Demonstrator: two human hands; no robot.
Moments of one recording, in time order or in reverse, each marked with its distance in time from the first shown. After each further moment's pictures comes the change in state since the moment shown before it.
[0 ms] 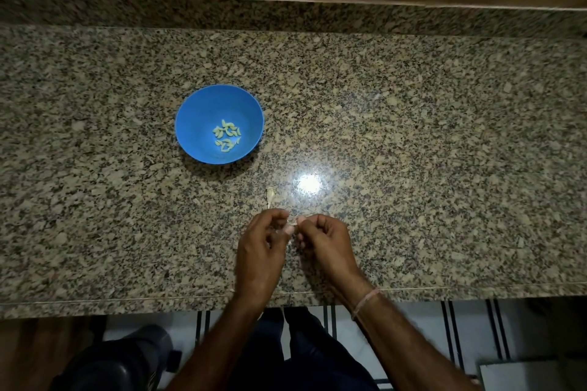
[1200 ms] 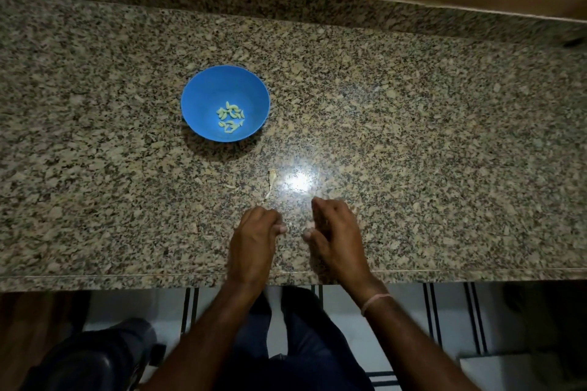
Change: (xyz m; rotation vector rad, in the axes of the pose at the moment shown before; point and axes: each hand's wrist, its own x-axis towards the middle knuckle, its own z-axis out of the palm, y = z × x) left_hand -0.008 -0.044 -0.004 0.315 0.033 0.320; right_hand -0.016 0.036 -0.026 -0.760 0.059 -0.452
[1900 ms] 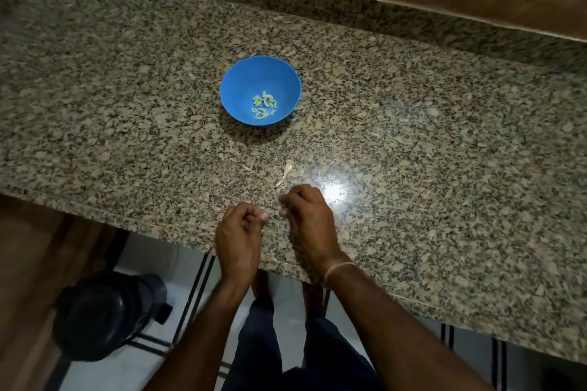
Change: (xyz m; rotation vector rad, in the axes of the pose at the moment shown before) left_hand -0.029 0.019 0.008 -0.147 0.376 -0.506; right_hand 0.034 -0.017 0.023 -0.040 -0.136 -0.390
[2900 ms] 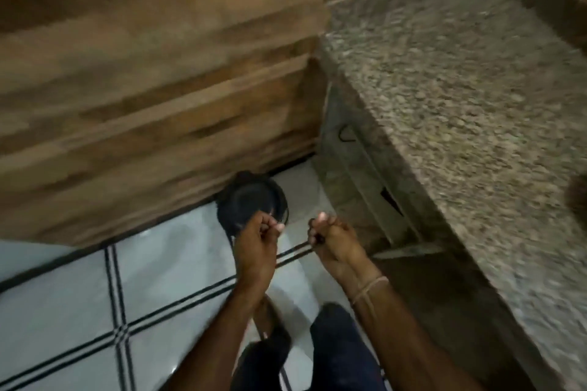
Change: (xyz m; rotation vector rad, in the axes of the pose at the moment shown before) left_hand -0.133 -0.286 -0.302 -0.317 0.659 -0.503; right_hand -0.118 -0.291 0.310 0.788 -0.771 0.769
